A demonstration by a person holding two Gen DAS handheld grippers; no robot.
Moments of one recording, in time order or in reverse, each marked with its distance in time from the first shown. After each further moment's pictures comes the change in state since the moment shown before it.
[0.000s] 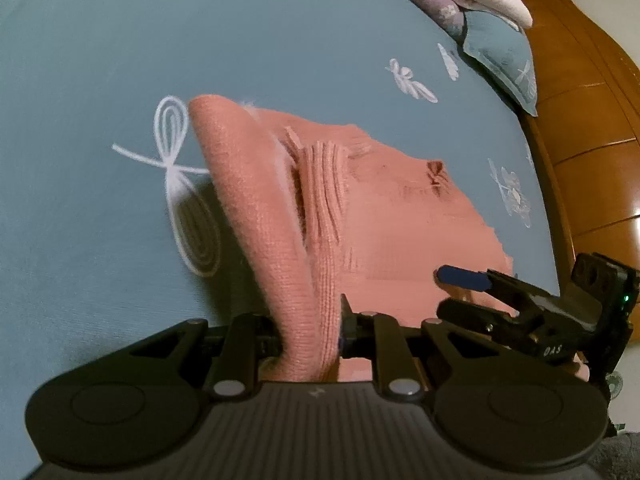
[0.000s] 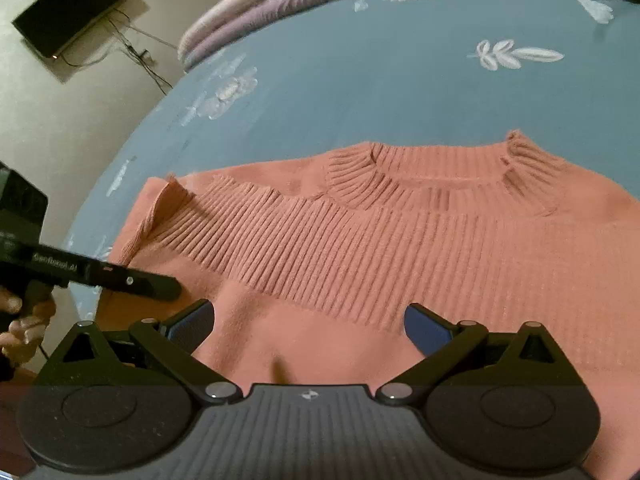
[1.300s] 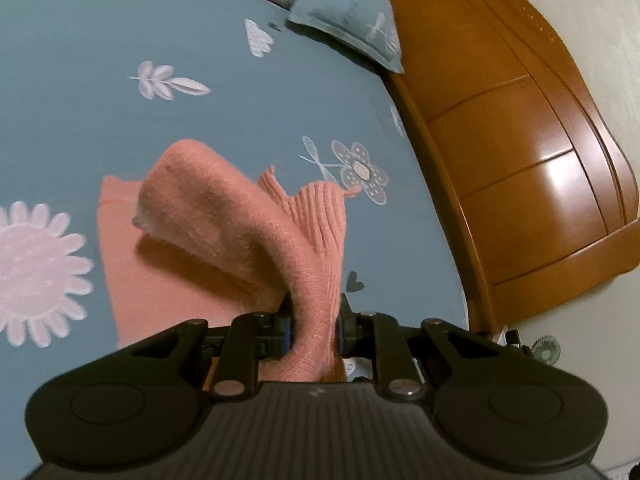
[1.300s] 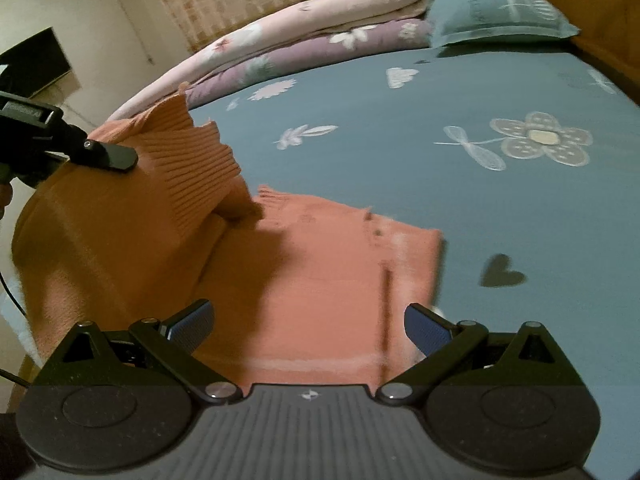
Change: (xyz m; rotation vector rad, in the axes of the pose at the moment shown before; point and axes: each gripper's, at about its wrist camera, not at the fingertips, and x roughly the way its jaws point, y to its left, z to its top) left arm 0.057 -0.227 0.024 0.200 0.060 -0.247; right arm -0.186 -0.103 -0.098 0.086 -0.271 -0.273
